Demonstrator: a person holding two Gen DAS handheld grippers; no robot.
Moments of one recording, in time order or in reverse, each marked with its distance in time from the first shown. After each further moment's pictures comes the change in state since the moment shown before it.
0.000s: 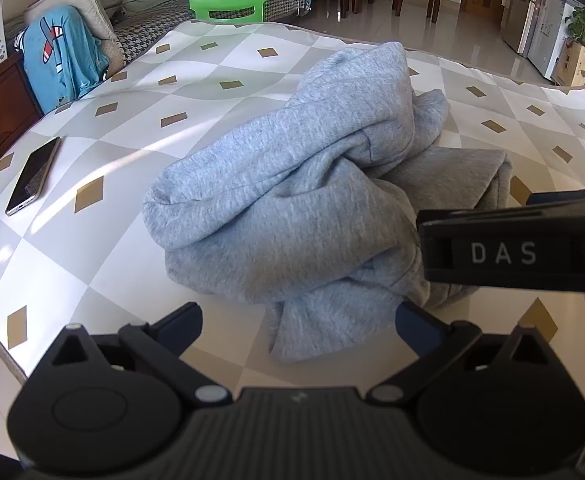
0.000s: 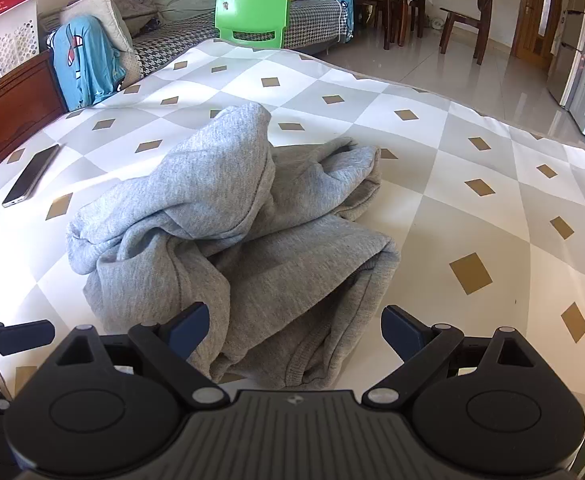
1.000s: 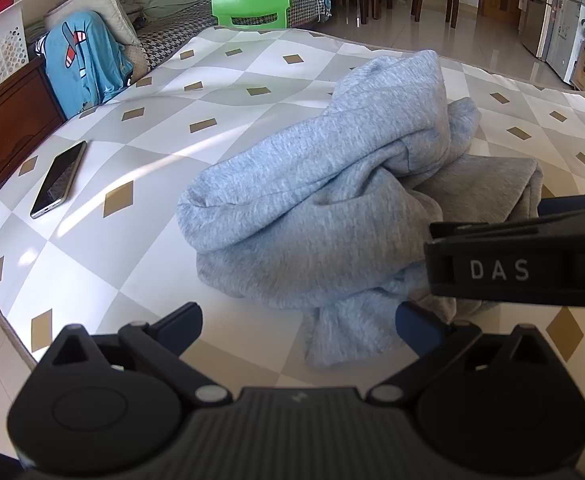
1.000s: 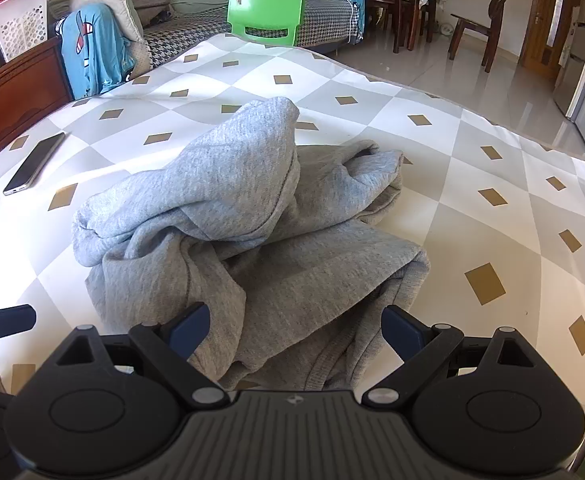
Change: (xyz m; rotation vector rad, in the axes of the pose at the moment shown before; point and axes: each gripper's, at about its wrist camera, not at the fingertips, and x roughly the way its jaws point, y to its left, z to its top) left arm -0.001 0.011 0.002 -0.008 -0.018 0.072; right arm 0.009 0.016 0.003 -0.035 0.006 -0.005
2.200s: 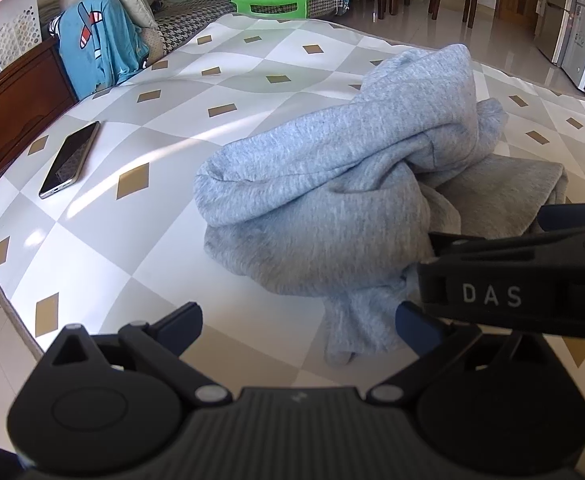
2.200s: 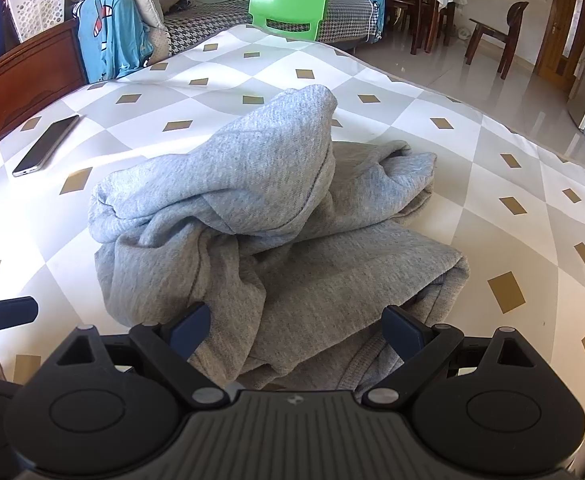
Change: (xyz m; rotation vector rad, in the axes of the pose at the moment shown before) left arm 0.007 0.015 -0.002 -0.051 0.027 0.018; right arm 0.010 0.022 -0.001 -0.054 0.013 0.018
